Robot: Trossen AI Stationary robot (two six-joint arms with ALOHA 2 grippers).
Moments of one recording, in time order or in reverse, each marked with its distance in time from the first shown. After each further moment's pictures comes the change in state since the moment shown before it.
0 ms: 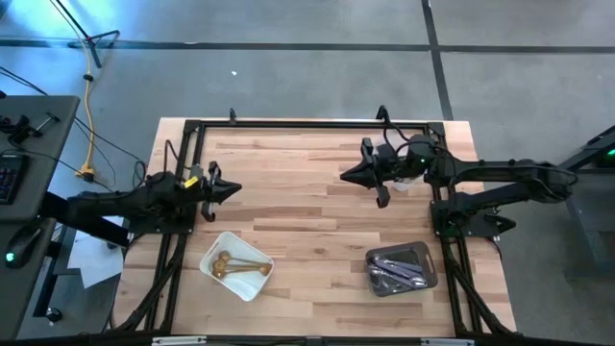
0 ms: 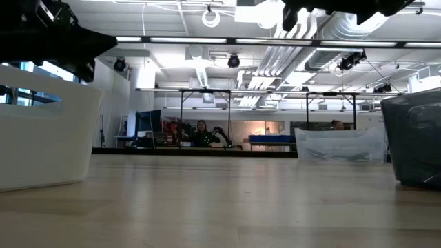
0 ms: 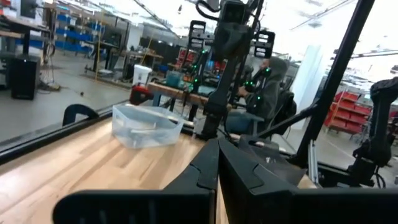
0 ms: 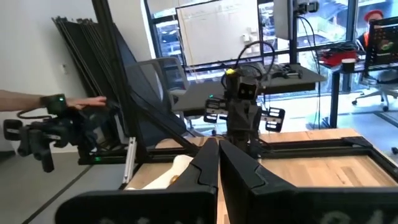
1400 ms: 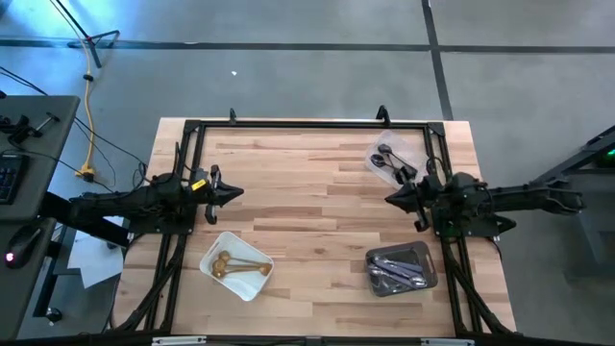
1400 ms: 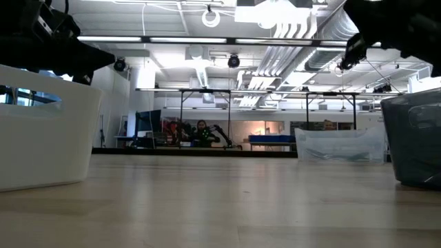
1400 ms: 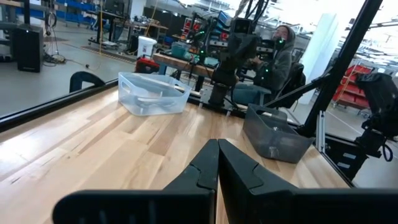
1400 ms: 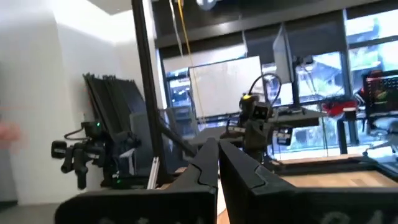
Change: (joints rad) left arm -0.002 -0.045 0.000 -0.174 0.004 0.000; right arm 0.128 -0.566 -0.710 0.428 0.148 0.063
